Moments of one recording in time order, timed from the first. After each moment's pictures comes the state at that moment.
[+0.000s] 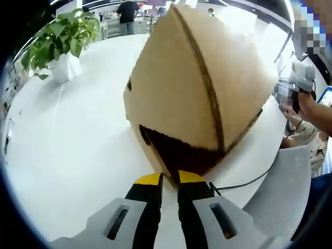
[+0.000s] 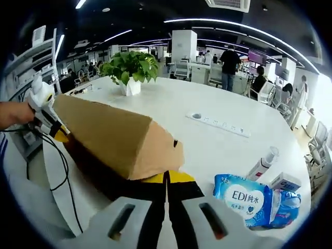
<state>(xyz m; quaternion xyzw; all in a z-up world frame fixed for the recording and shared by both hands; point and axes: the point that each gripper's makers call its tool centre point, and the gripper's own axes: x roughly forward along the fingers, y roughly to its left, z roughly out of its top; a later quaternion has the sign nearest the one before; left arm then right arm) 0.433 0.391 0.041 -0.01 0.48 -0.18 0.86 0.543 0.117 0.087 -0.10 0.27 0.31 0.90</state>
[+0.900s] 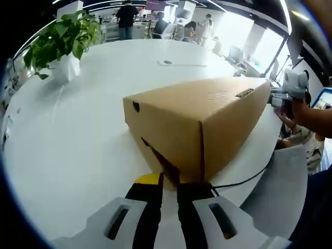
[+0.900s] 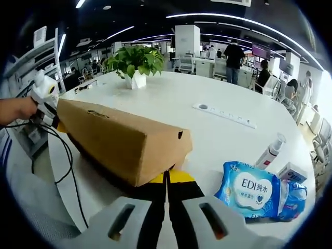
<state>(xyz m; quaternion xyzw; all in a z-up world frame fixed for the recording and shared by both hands) 0.423 0.391 0.051 -0.03 0.45 -0.20 0.87 0.520 0.120 0.073 -0.09 0.29 0.33 0.89</state>
